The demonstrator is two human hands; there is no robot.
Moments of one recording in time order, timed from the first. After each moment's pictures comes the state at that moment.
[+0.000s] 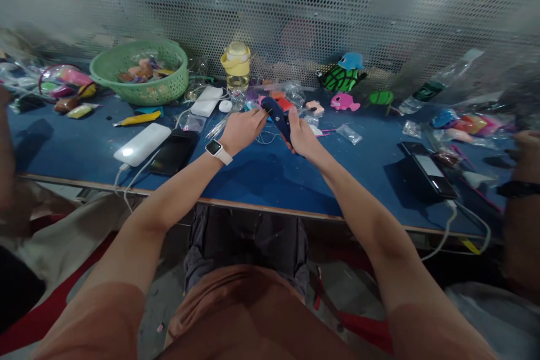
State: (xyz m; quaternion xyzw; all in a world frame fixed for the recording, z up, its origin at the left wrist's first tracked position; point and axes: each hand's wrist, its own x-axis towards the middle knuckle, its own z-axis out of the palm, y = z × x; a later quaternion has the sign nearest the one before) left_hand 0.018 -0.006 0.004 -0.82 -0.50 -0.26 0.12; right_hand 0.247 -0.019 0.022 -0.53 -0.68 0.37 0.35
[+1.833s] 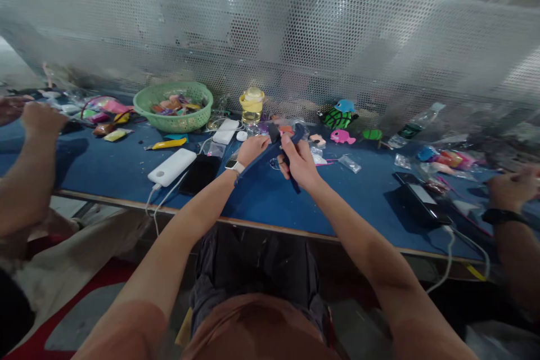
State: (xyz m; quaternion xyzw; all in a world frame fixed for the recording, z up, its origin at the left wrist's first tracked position) left_hand -0.008 0.036 -0.016 -0.79 -0.50 -0.36 -0.04; right_hand 0.167 -0.076 0.073 -0.33 -0.68 0.46 0.47
